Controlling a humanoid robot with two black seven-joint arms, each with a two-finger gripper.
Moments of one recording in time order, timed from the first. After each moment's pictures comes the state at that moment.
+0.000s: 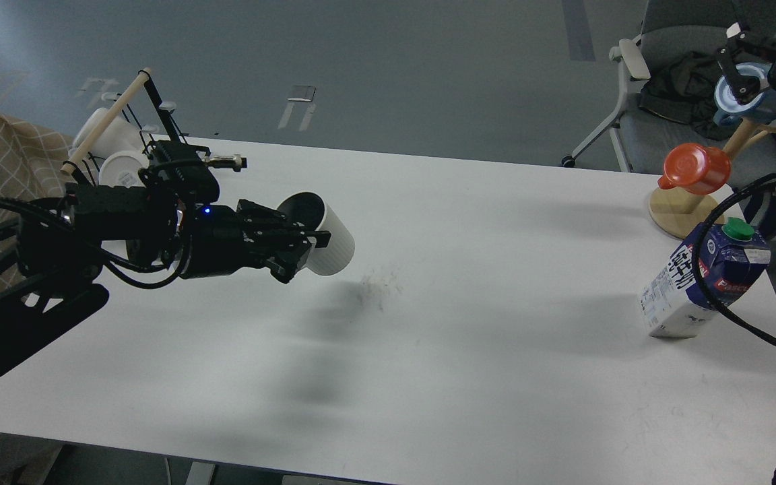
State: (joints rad) left arm -0.65 0.72 -0.71 -1.62 2.03 -0.49 -0.32; right arm 0.51 -0.24 1.72 1.22 -0.23 0.32 -0.15
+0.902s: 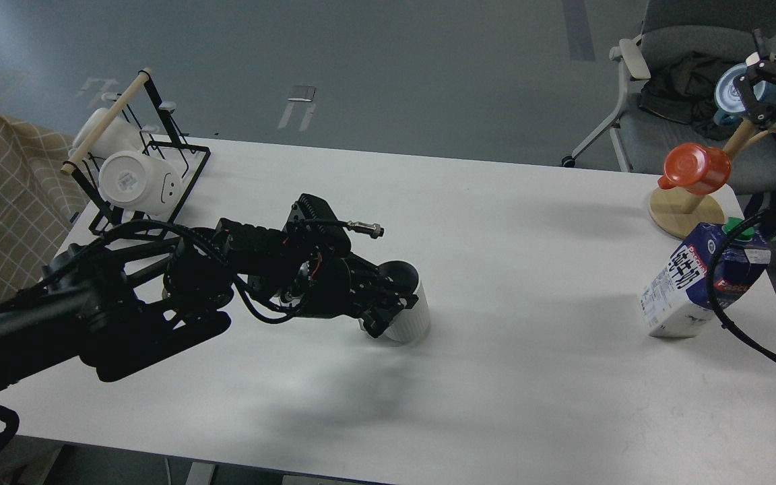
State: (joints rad) left arm -0.80 0.46 -0.45 -1.47 2.03 -0.49 -0.25; right arm 0.44 -0.25 1.76 1.23 -0.22 0.33 -0.16
